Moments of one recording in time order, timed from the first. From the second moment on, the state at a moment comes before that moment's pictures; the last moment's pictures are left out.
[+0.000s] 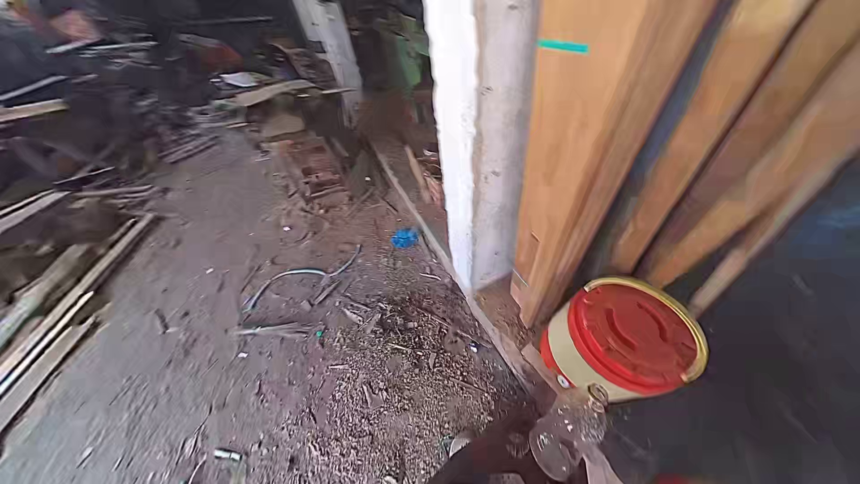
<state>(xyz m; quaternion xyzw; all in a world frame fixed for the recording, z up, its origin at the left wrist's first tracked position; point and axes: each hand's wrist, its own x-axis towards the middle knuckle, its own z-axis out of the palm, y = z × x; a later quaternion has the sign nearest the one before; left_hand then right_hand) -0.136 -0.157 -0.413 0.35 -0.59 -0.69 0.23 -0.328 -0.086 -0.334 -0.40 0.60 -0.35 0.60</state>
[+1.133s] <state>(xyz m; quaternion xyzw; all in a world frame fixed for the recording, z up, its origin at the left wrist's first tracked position) -0.419 -0.280 -0.695 0.73 -0.53 -0.43 -0.03 -0.464 -0.229 -0.719 0.21 0.65 -0.36 0.63</state>
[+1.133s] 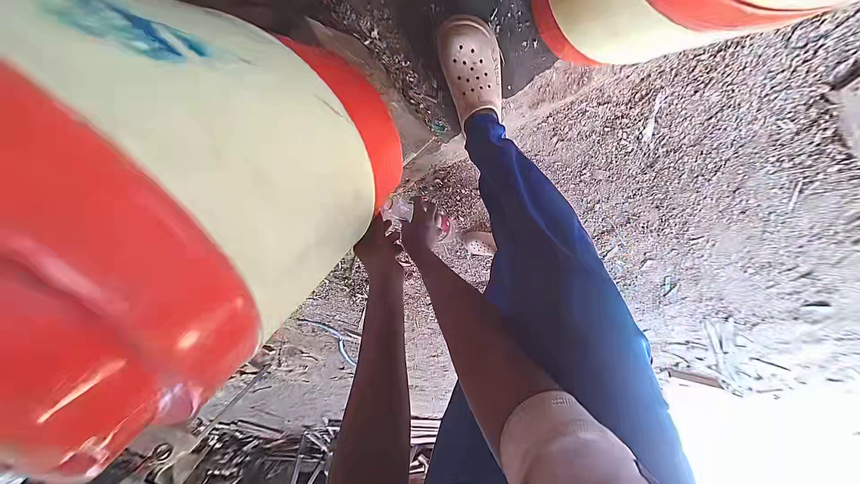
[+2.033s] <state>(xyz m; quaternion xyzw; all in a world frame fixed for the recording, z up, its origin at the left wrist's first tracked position) -0.414 -0.279 -0.725 0.70 -0.59 -0.38 0.07 -0.430 -0.247 -0.818 -0.07 0.80 -0.47 0.38</state>
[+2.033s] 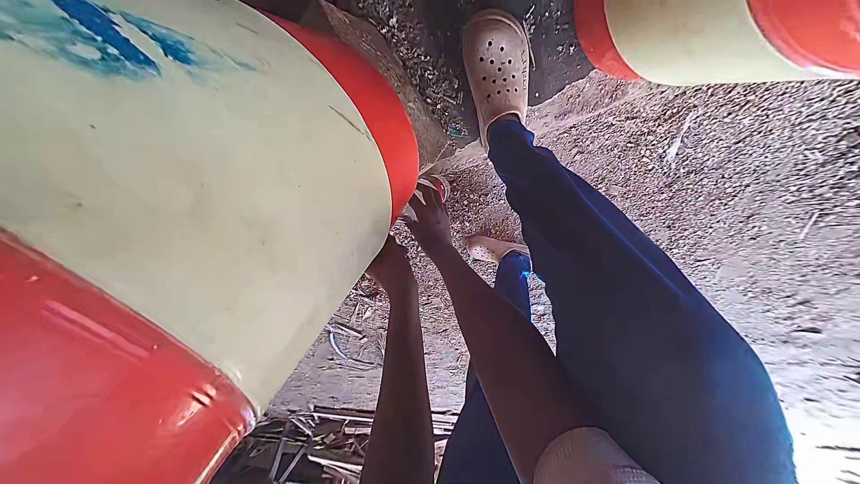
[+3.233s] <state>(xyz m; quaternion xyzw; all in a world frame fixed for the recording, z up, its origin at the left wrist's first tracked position) -0.133 -0.057 -0.668 0.70 -0.29 -0.53 -0.38 -0.496 -0.258 -0.767 -0.43 0.78 -0.05 0.44</state>
